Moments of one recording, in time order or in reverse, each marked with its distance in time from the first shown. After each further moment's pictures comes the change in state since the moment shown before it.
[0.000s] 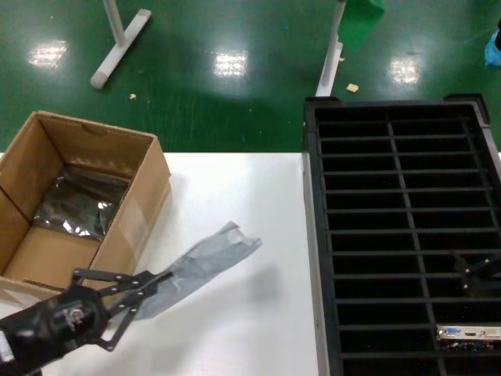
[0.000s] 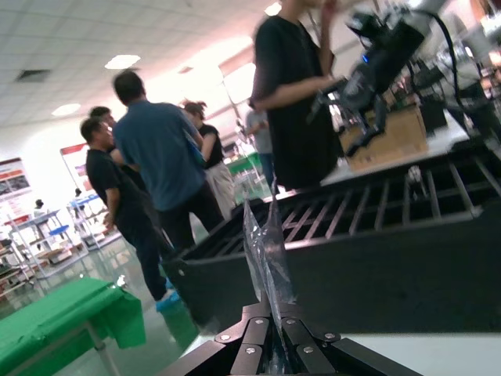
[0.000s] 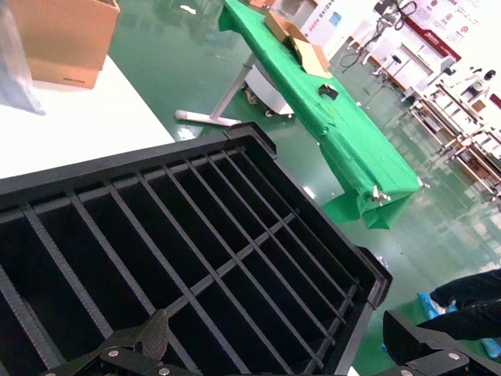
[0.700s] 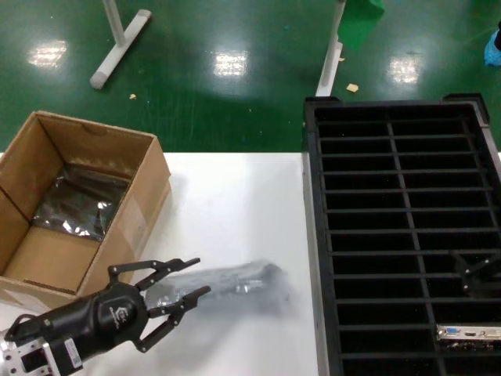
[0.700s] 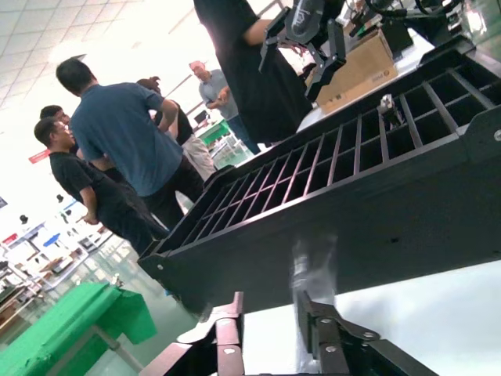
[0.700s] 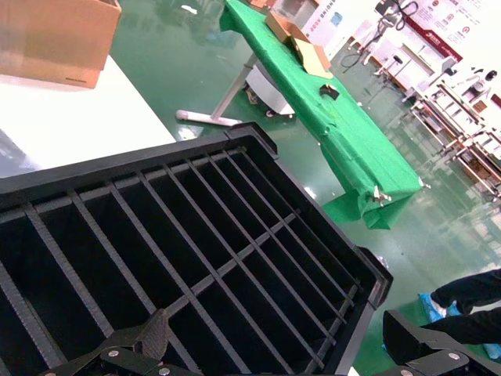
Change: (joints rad) left arm 0.140 0.099 -0.203 -0.338 0.297 -0.270 0.036; right arm 0.008 -0.031 0.023 0.000 0.015 -0.030 -0.046
